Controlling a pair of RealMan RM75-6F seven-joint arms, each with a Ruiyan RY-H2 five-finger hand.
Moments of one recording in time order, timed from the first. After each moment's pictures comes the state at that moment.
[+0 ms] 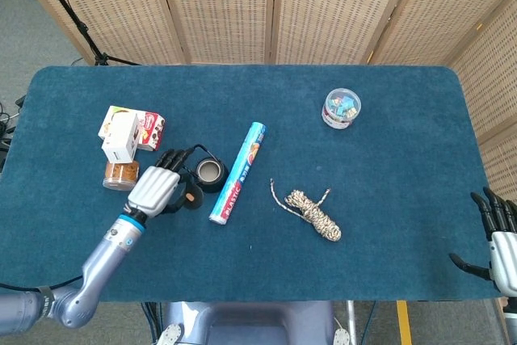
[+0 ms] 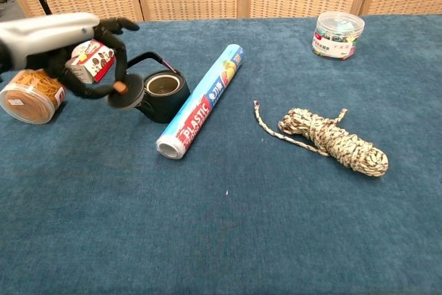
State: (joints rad) left arm -0.70 -1.35 -0.07 -1.77 1.14 1.07 0.32; right arm 0.01 -0.98 0.07 -1.78 -1.48 1.52 0.00
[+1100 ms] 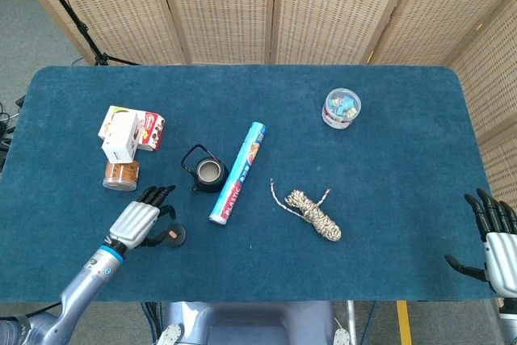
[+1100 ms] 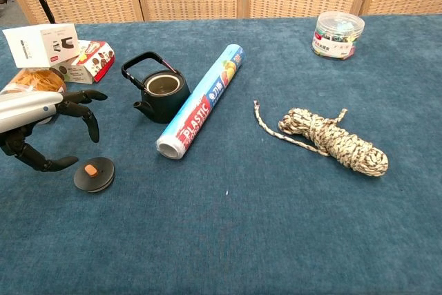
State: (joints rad) left arm -0.53 -1.39 0.04 -1.64 1.31 1.04 0.16; right arm 0.01 -0.98 0.06 -1.78 -1.50 1.51 0.01
